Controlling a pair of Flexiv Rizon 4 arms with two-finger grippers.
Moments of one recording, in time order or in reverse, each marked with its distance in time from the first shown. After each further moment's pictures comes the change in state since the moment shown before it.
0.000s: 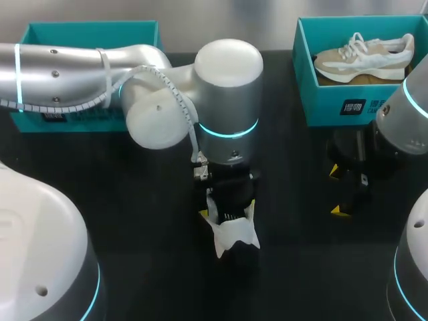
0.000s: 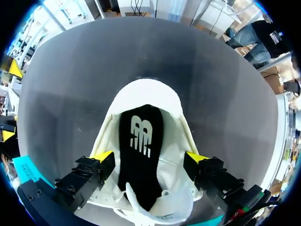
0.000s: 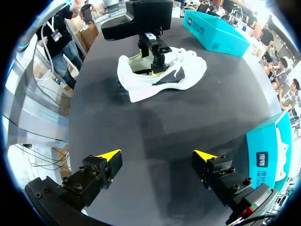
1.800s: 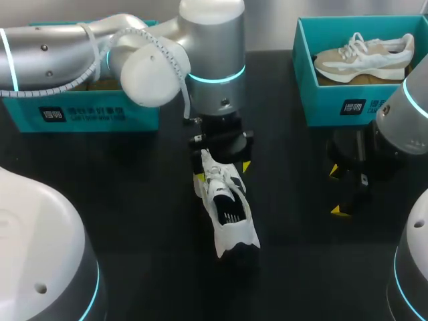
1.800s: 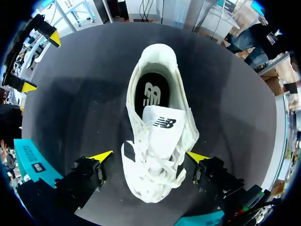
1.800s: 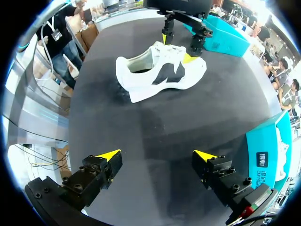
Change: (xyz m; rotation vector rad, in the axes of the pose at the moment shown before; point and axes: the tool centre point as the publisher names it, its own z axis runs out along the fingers) left arm -0.011 0.069 -0.040 0.057 -0.032 -0.049; right arm 0.000 0.000 0.000 0.000 0.000 0.000
